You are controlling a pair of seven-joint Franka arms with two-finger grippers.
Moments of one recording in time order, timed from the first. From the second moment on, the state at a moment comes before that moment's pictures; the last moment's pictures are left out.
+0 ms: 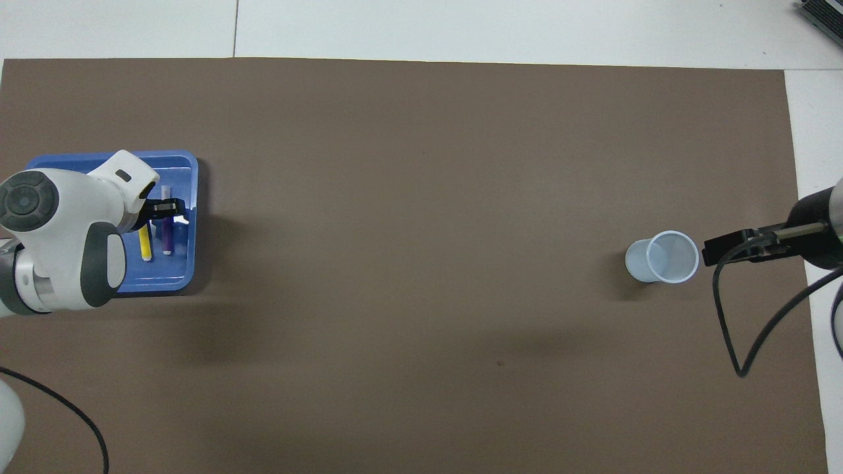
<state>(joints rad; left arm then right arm) -0.23 0.28 0.26 -2.11 0.03 2.57 -0.07 0.06 -0.11 -0.02 -1.72 -0.01 1.55 -0.05</state>
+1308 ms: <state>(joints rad) -0.24 0.29 0.26 -2.11 0.02 2.58 -0.07 0.07 -0.12 -0.01 -1.73 0.02 1.57 -0.04</state>
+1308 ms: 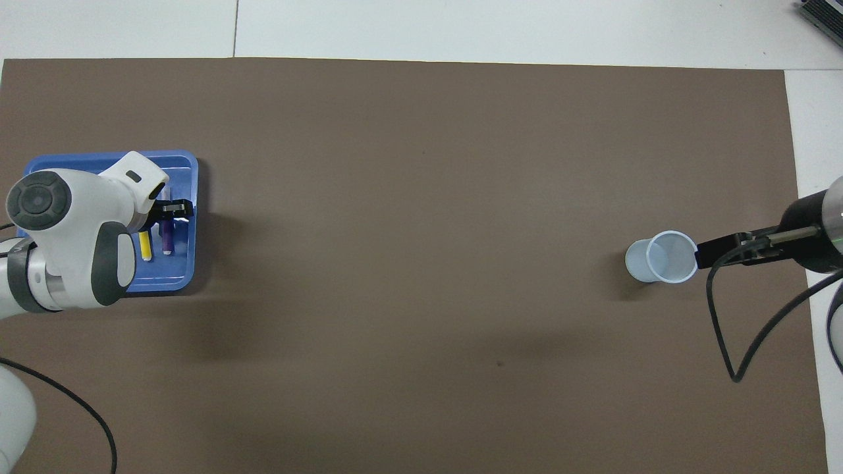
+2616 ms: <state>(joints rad) -0.24 0.30 0.26 -2.10 0.01 2.58 -0.07 0.07 -0.13 -0.01 -1.77 0.02 1.57 0.00</state>
